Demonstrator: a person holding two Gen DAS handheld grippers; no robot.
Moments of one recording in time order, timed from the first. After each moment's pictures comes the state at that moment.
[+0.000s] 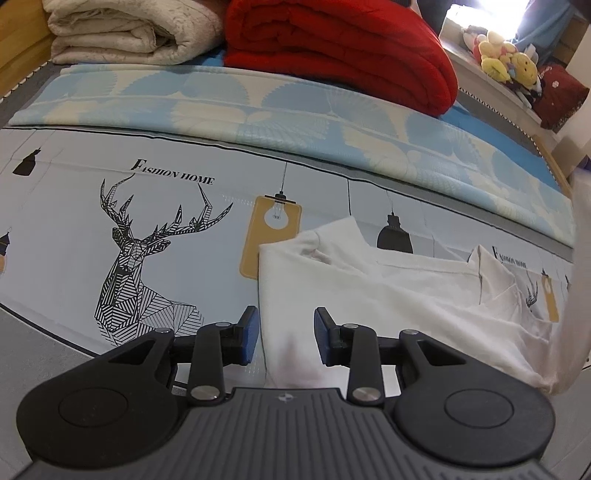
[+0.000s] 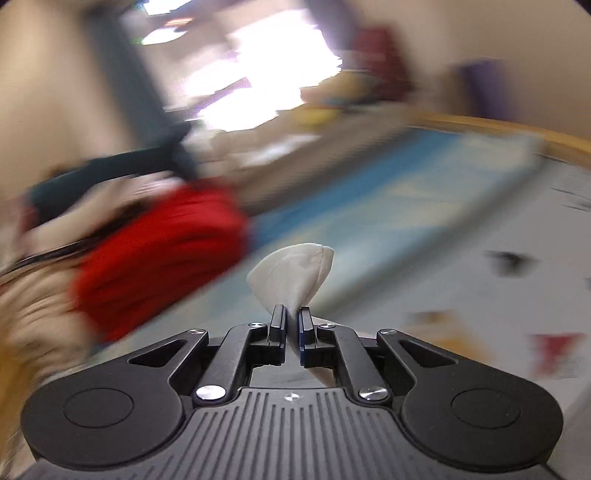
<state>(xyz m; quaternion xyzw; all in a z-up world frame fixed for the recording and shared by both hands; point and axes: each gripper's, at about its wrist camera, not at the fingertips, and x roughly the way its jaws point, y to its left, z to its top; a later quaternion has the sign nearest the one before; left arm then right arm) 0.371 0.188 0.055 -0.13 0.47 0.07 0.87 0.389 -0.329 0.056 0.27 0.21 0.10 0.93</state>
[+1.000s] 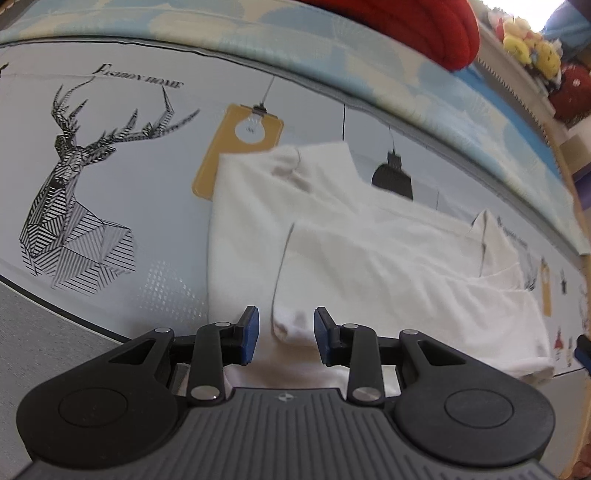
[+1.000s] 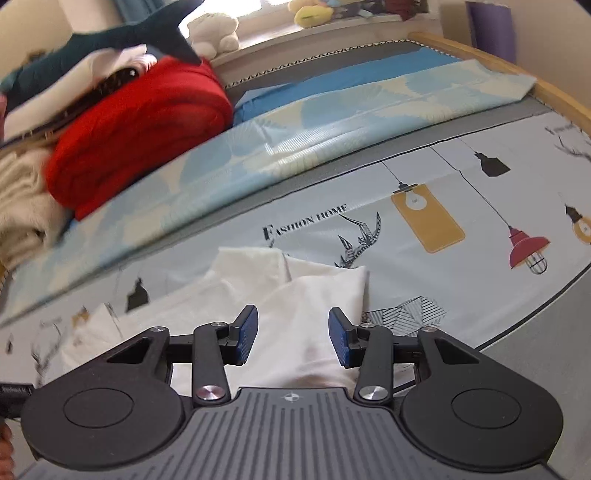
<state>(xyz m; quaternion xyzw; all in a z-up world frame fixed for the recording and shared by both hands) 0.396 0.161 -0.017 -0.19 0.54 0.06 0.82 0.358 -0.308 0.009 0.19 0.40 0.05 0.89</state>
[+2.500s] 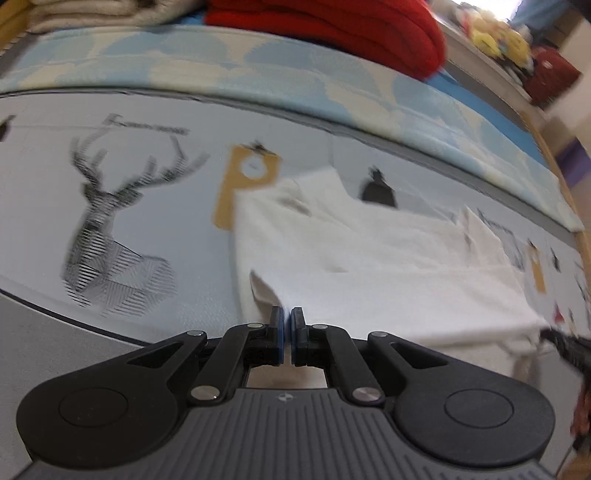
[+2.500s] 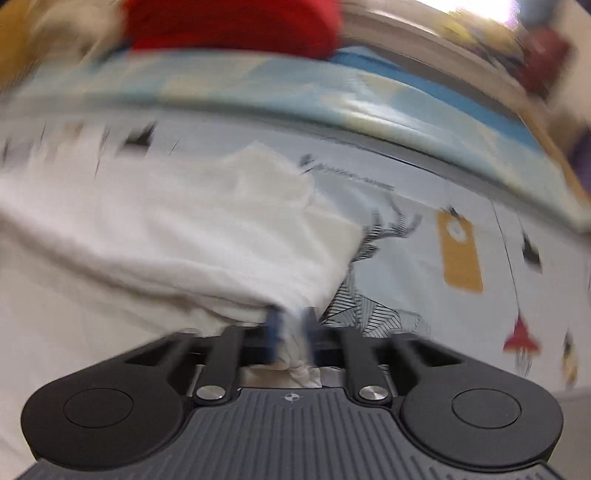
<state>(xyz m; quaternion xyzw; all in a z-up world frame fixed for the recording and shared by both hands) 0.364 0.171 0.020 -0.14 0.51 0.02 0.85 0.351 -0.274 -0.039 -0.06 0.43 0.14 0.89</state>
